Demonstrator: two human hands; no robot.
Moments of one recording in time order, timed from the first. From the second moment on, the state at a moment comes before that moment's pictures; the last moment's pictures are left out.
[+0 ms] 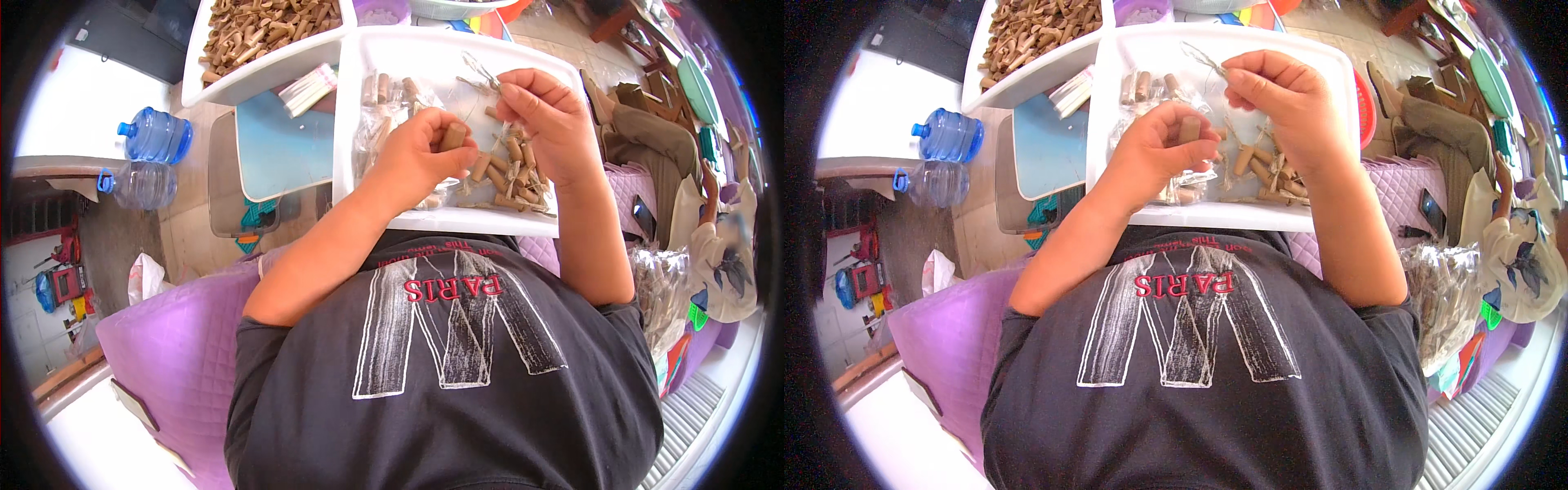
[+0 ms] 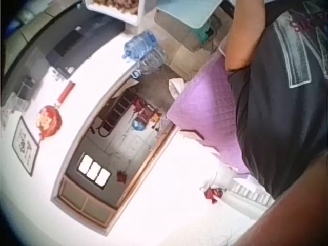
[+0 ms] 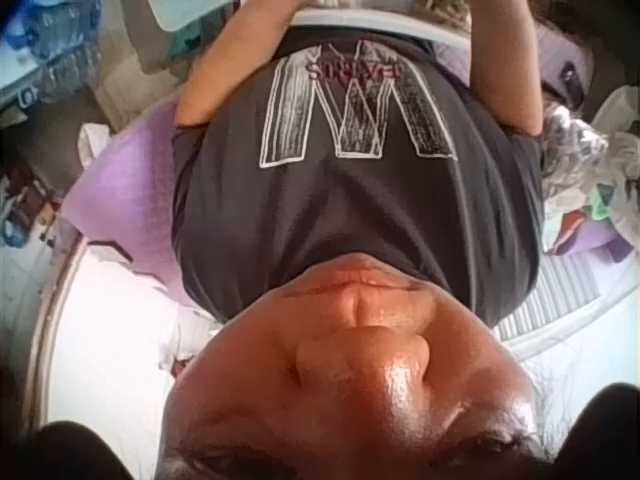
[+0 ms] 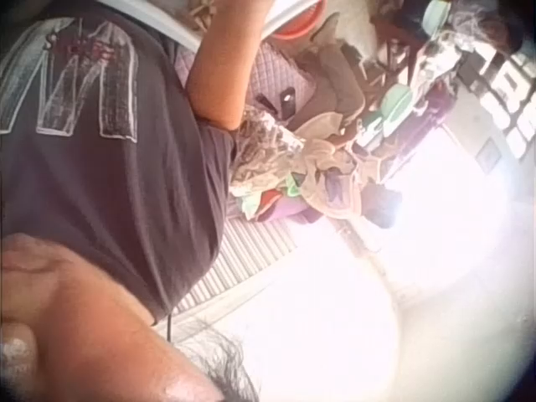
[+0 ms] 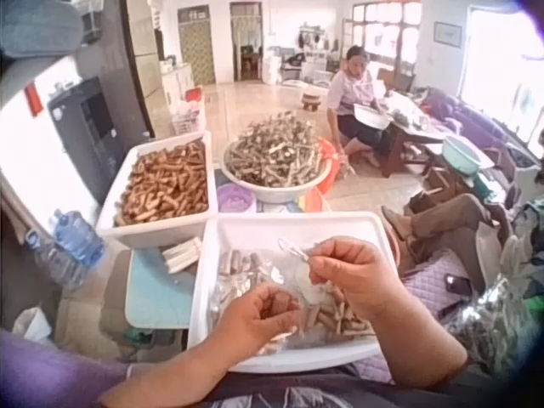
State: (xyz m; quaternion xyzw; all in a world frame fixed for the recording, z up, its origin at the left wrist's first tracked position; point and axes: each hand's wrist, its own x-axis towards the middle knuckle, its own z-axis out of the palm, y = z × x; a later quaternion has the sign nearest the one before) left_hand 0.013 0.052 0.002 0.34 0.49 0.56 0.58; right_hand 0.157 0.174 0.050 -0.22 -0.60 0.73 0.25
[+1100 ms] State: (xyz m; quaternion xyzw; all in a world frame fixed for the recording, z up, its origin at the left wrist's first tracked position) left_hand 0.002 0.016 0.024 0.31 0.46 0.67 0.49; right_hand 0.140 0.135 0.033 -0.22 -0.77 0.56 0.21
